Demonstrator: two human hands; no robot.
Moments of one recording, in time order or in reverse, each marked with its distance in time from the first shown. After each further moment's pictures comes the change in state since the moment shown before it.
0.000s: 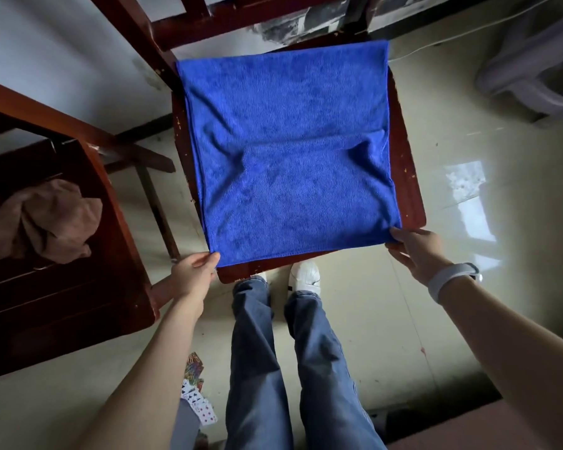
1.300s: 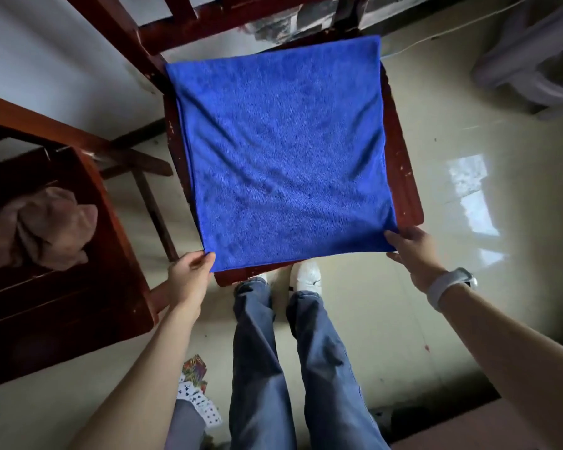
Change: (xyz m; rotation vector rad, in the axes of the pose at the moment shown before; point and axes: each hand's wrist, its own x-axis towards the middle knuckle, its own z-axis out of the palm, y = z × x) left_hand 0.001 0.002 0.001 0.064 0.028 0.062; right_hand -0.007 0.009 0.000 -0.185 -0.017 -0.186
